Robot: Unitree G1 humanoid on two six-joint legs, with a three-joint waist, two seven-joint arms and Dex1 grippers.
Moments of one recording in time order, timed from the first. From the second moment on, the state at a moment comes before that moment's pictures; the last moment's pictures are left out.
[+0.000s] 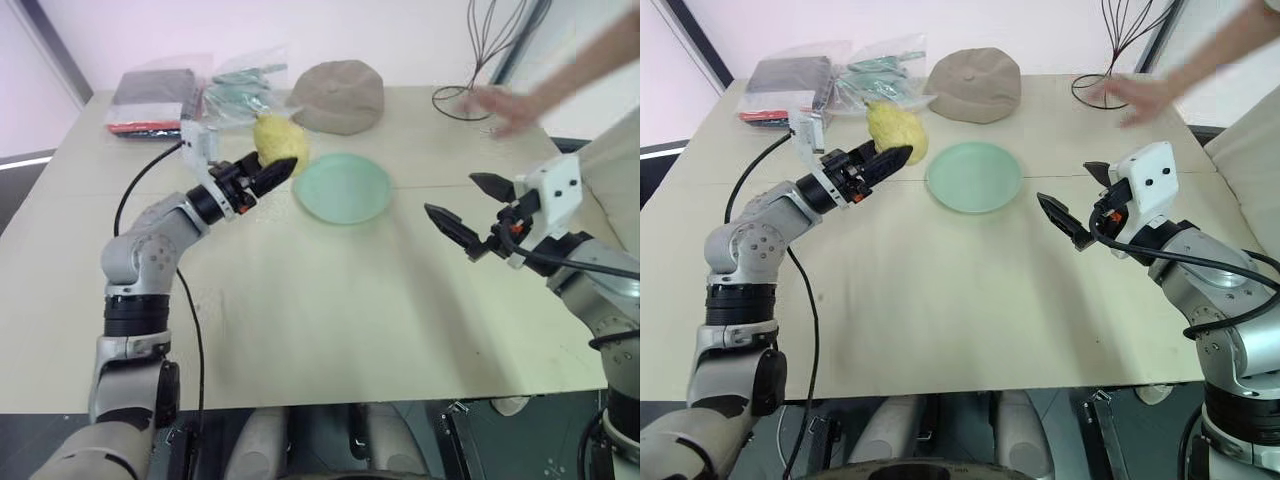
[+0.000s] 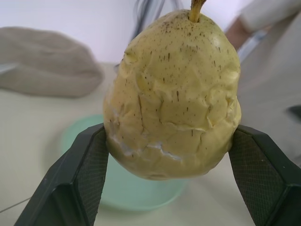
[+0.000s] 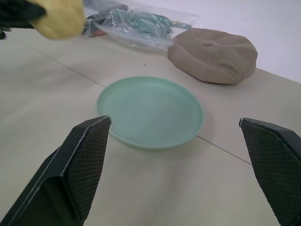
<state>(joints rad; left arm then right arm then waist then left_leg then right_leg) -0.77 0.42 0.10 0.28 -0.58 0.57 -0.69 -0.25 -0.72 -0.31 -0.59 0.63 0.77 0.43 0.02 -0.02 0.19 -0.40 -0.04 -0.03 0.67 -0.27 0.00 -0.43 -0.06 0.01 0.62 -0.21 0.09</state>
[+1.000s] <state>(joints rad) -1.23 0.20 -0.06 1.29 -0.03 0.05 -0.83 -0.20 -0.69 -0.29 -0.64 0.63 0.77 0.37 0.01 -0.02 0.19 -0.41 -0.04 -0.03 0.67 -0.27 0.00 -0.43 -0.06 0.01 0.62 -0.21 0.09</state>
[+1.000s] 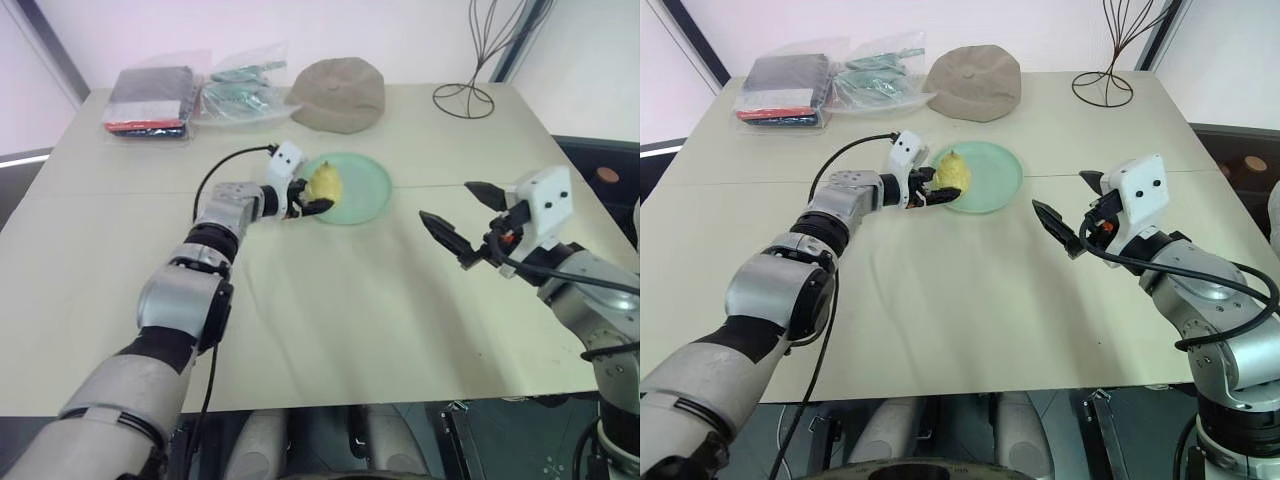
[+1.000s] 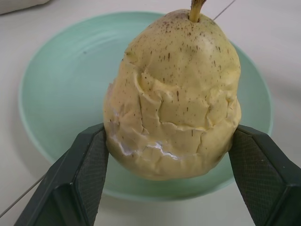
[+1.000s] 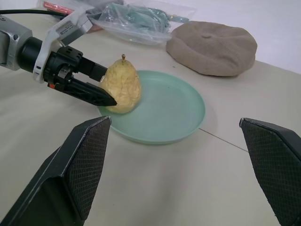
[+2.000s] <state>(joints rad) -1.23 0.32 0.04 1.12 -0.07 0.11 -1.03 -0.22 -0.70 -0.30 -0.63 0.63 0.77 0.40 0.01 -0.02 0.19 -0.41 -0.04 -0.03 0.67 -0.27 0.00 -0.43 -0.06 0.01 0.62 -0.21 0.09</state>
